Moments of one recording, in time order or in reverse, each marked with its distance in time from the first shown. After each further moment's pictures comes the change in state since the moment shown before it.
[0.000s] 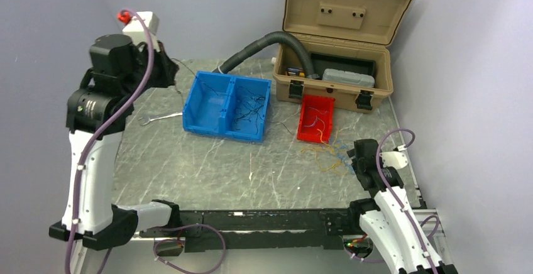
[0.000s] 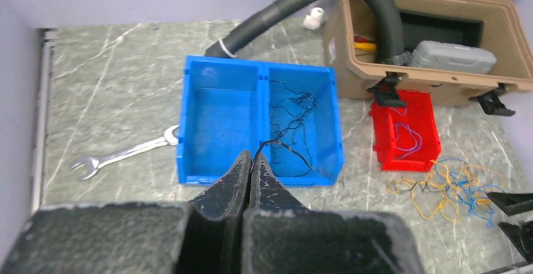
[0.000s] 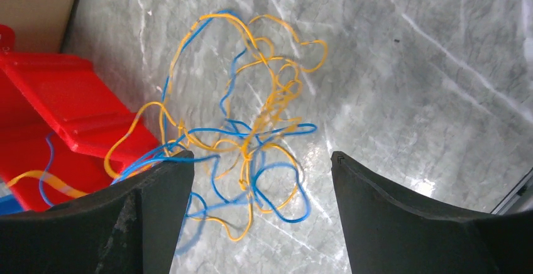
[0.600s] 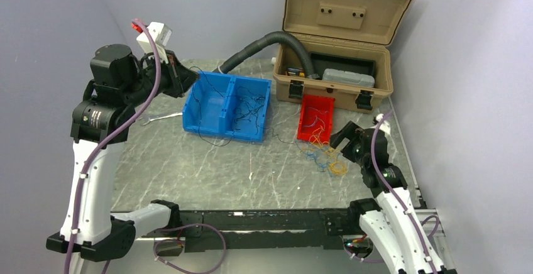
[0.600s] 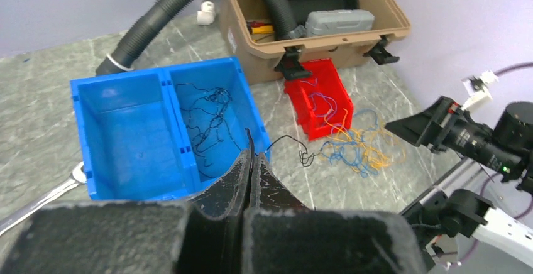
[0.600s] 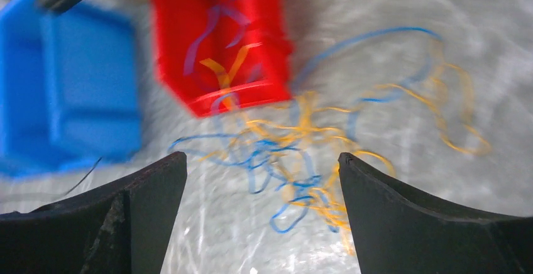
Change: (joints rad) left arm 0.053 -0.106 -0.179 0.158 0.359 -0.001; right arm -0.011 -0.032 0.051 0.267 -0.338 -0.525
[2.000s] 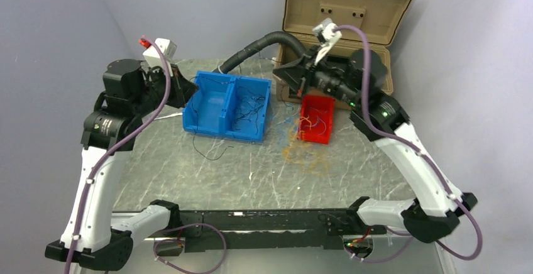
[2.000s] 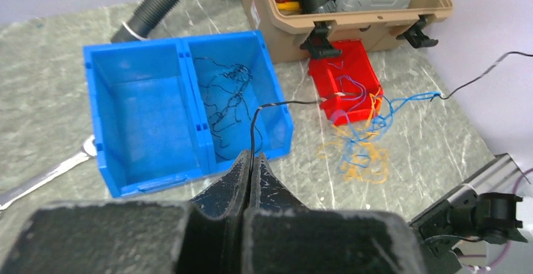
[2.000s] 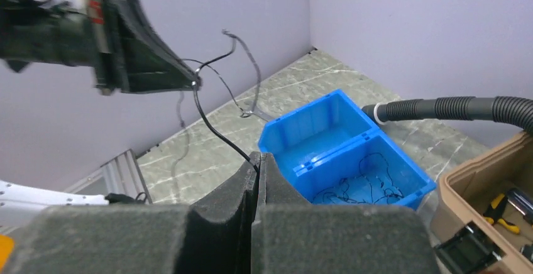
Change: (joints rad) left arm 0.000 -0.098 -0.202 0.063 -0.060 0.031; right arm 0.508 0.652 1.059 0.214 -0.515 -0.548
